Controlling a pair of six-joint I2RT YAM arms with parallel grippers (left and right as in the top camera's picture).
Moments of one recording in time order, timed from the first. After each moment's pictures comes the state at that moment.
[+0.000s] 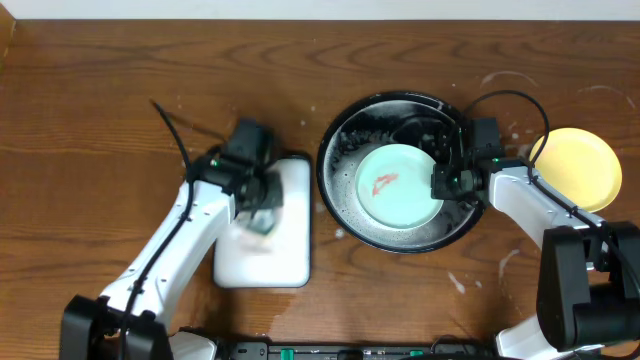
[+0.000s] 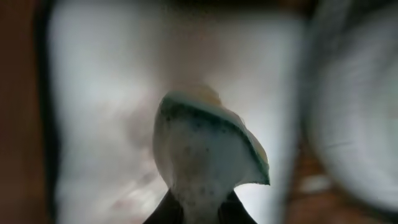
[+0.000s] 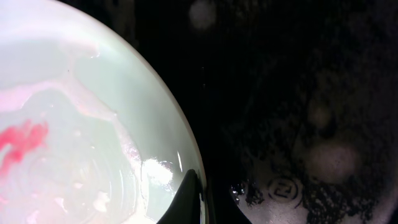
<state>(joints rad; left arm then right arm) -0.34 1.47 1.08 -0.82 0.04 -0.40 0.13 1.73 0.91 -0.43 -0.12 0.20</state>
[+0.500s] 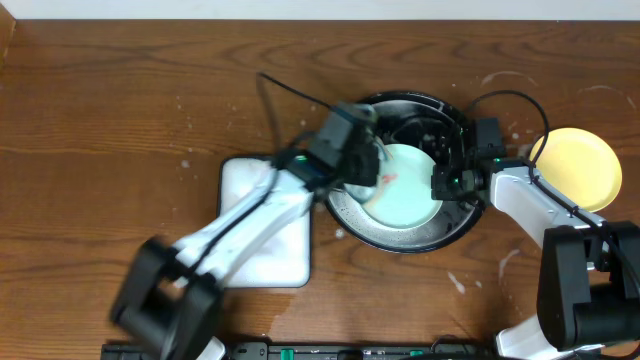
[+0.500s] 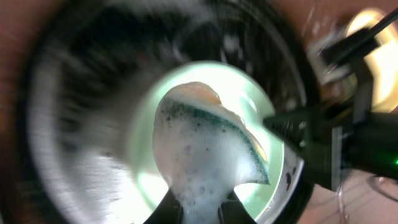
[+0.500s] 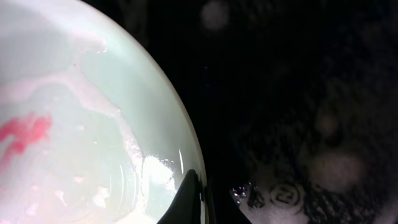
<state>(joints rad) -0.65 1.73 1.19 -0.37 0.20 -0.50 0.12 1.73 0.91 -0.43 -0.15 0.15</state>
